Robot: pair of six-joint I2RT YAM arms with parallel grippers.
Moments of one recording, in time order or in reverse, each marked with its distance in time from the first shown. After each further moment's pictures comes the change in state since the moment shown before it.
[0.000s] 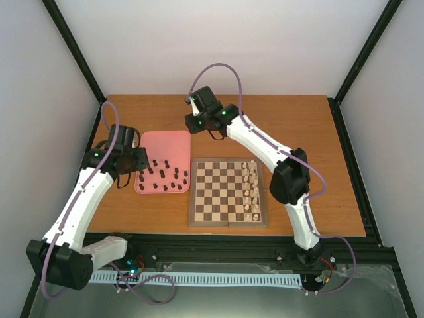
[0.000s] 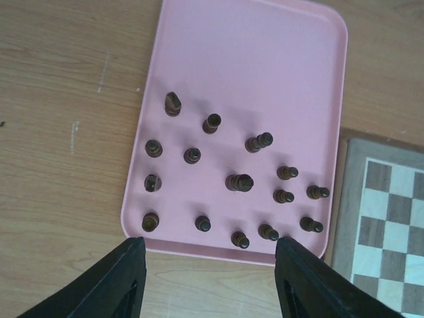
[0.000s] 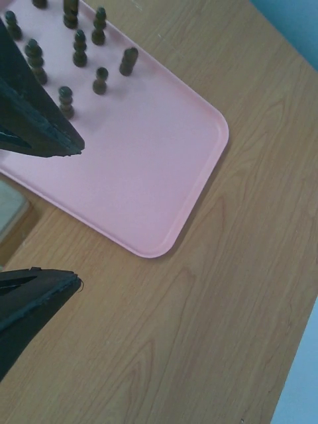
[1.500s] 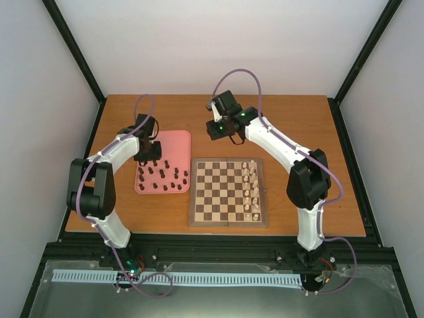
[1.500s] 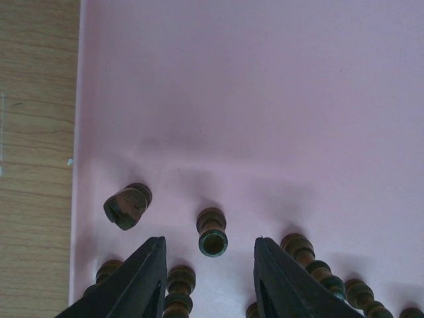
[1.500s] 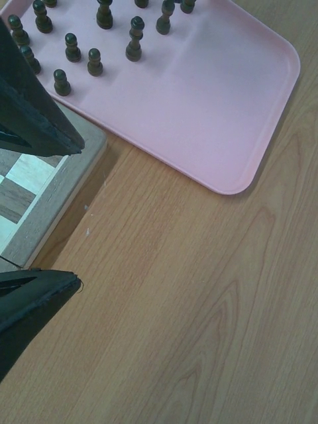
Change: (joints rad) left arm 0.039 0.595 0.064 0.319 0.018 0.146; right arm -0.106 -0.213 -0.324 -0.015 -0.036 -0.035
